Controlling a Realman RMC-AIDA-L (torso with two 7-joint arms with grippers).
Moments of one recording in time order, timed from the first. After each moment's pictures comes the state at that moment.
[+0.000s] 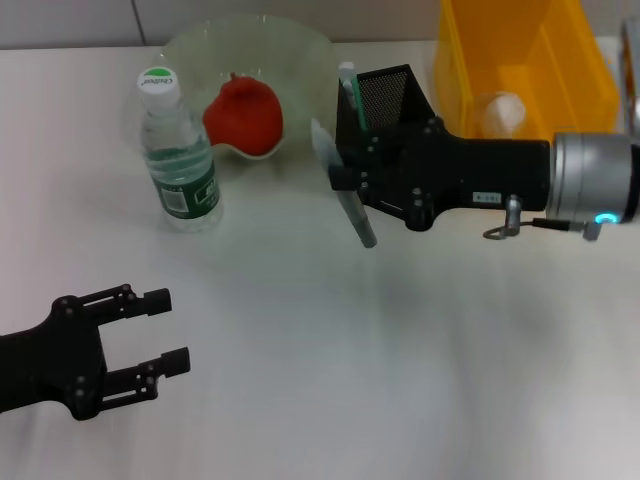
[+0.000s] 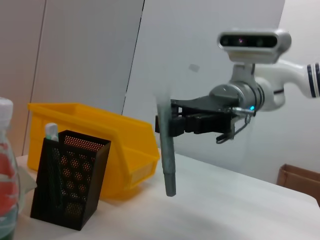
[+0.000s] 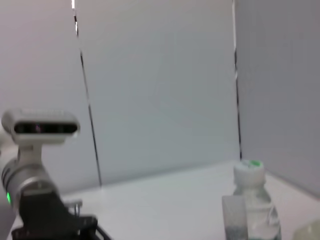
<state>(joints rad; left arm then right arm) -0.30 -1.98 0.60 0.44 1.99 1.83 -1.00 0.57 2.08 -1.15 -0.64 -1.54 -1.43 1.24</state>
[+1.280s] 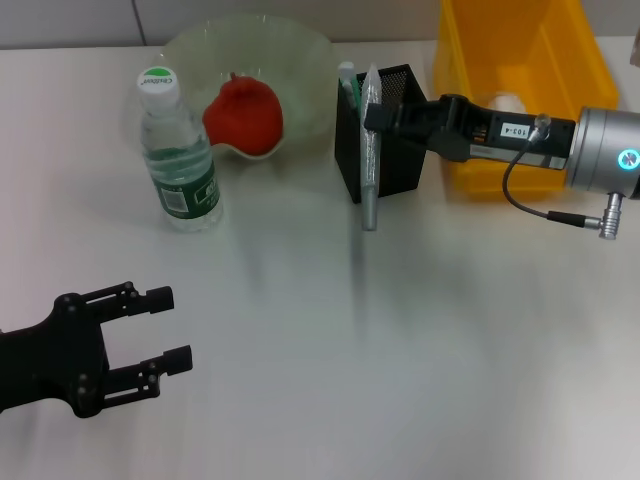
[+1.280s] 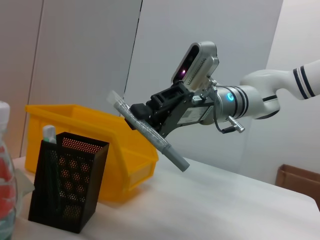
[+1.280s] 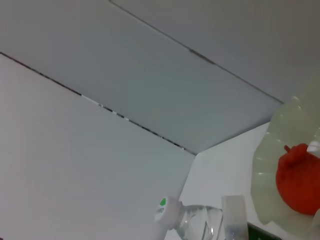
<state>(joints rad) -0.31 -1.98 0.60 0.44 1.99 1.83 -1.00 0.68 2.00 -1.05 -0.35 -1.47 -1.37 2.07</state>
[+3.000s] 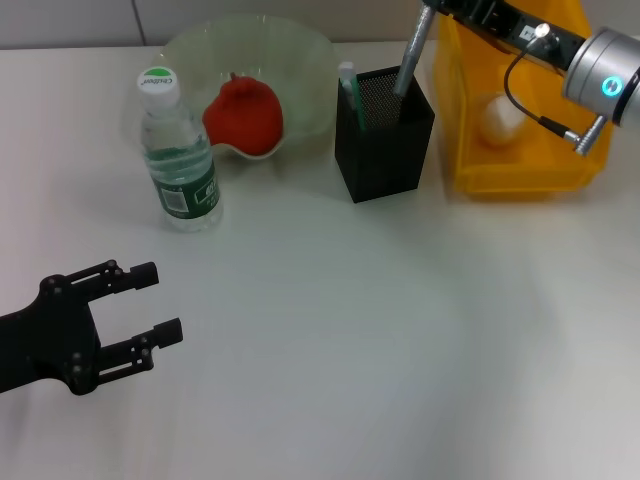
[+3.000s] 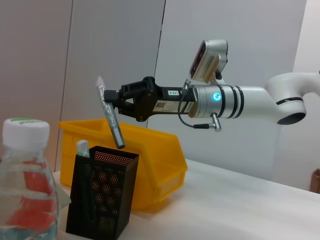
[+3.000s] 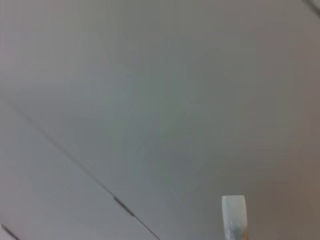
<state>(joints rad) -0.30 -1.99 0.52 0.44 2.00 1.80 -0.94 0.74 2.08 -0.80 -0.37 -1.41 -1.01 1.69</state>
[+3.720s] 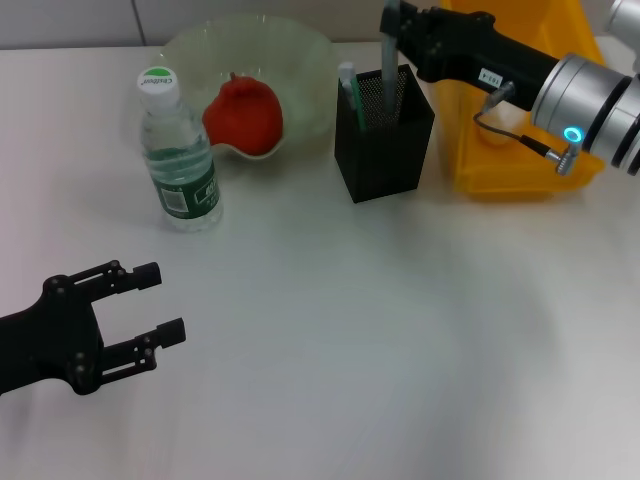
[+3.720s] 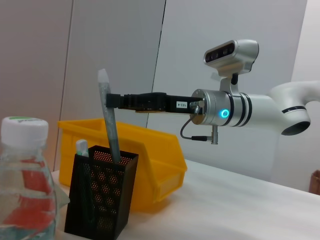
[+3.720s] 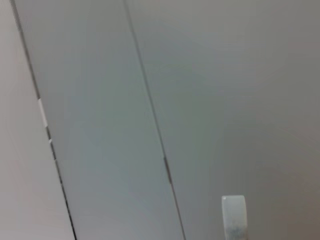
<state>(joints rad) -0.30 -1.99 0.52 0.43 2.00 1.80 -0.94 0.74 2.09 -0.90 -0.28 -1.28 -1.11 1.05</state>
